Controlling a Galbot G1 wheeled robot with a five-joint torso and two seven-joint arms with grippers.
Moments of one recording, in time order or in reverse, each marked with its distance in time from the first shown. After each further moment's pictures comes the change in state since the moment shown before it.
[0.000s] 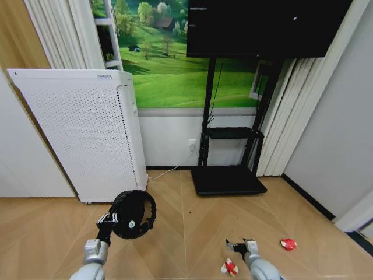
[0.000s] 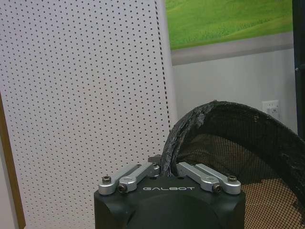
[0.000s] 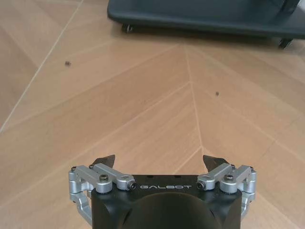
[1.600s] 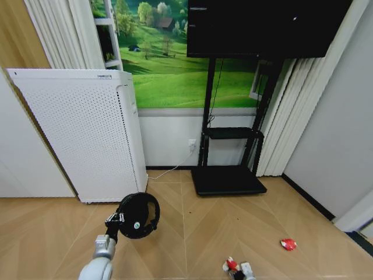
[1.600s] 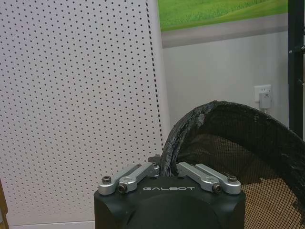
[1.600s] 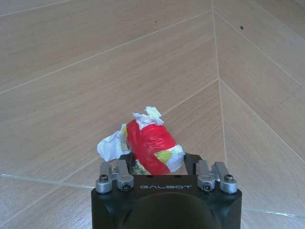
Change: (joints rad) left arm -0.076 0.002 0.060 0.129 0.016 -0.011 0.003; right arm 0.070 0.064 -0.177 -0.265 -0.054 0.022 -0.043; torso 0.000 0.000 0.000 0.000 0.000
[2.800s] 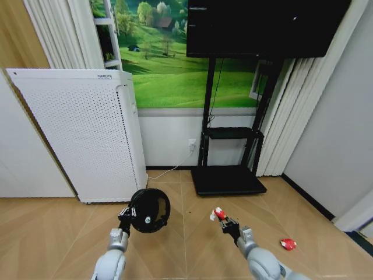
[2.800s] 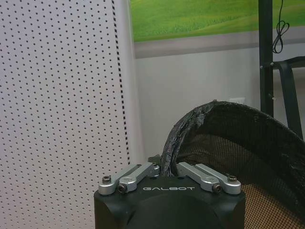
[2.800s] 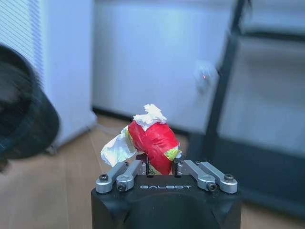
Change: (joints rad) left arm -0.079 -0.048 0.108 0.025 0.047 -0.005 -0.005; right arm -0.071 -0.160 0.245 0.641 -0.239 0.224 -0.132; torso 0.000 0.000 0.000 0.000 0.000
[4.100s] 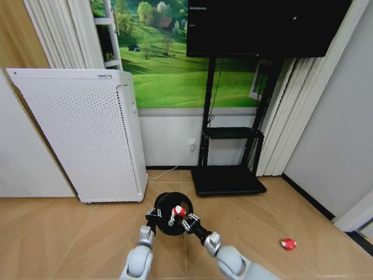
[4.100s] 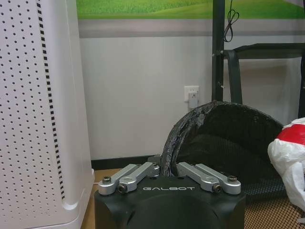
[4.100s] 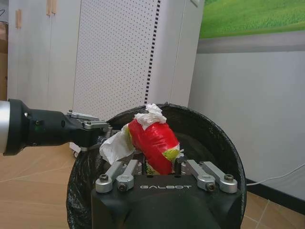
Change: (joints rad) left arm -0.080 -0.098 0.178 0.135 0.077 -0.008 -0.008; right arm 0.263 0.232 -0.328 -0.273 -0.171 0.241 -0.202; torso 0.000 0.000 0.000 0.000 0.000
